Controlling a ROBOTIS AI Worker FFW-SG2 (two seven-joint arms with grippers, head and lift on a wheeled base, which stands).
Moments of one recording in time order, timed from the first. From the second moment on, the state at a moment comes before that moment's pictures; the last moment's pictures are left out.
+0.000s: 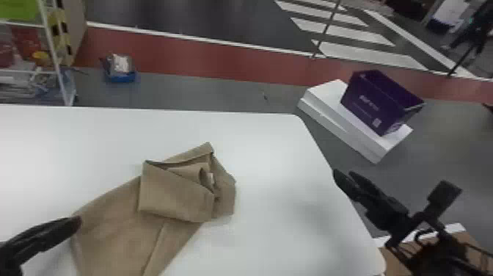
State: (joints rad) left arm 0.30 0.01 0.25 -2.10 0.34 1.01 -0.51; right arm 0.19 -0.08 -0.76 -1.83 -0.33 0.55 0.85
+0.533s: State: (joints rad) left arm 0.28 0.01 0.23 -2.10 0.27 1.06 -0.50; right arm 0.19 -0.08 -0.77 -1.83 -0.34 0.54 0.86
